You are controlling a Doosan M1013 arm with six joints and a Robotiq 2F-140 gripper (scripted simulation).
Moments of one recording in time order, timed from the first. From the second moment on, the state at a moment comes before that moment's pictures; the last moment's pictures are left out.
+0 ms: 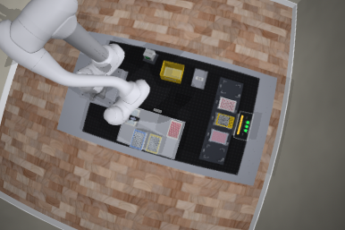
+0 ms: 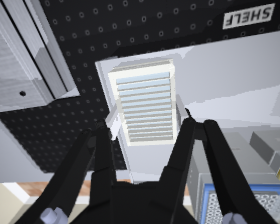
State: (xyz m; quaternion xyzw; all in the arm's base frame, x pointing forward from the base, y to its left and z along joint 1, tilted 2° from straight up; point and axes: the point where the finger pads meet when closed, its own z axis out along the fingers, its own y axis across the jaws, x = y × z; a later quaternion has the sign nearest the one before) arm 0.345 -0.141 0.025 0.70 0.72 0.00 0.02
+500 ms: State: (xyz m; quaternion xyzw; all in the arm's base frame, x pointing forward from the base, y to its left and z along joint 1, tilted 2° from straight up) arm 0.338 -0.137 0.032 0.70 0.72 0.00 0.01
